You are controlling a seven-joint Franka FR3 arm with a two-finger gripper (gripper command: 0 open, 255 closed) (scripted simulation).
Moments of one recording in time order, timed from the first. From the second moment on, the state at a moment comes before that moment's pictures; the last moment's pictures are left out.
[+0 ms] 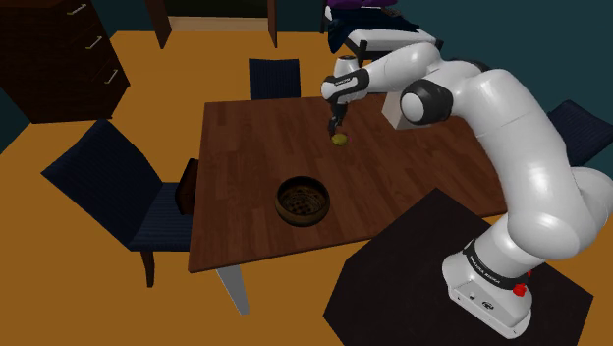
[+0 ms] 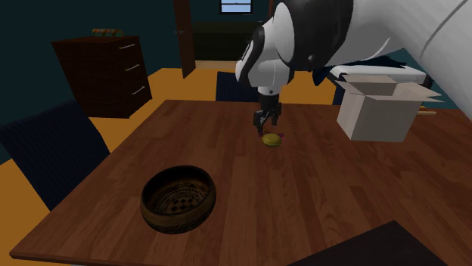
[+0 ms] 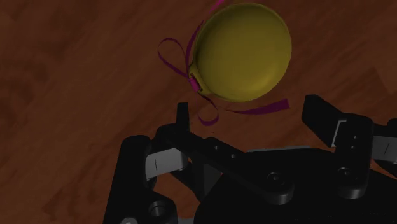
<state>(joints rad) -0.06 1.05 -0.24 -1.16 0.22 2.19 -0.73</state>
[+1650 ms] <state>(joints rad) -0.09 1.27 -0.26 -0.86 0.24 2.15 -0.57</state>
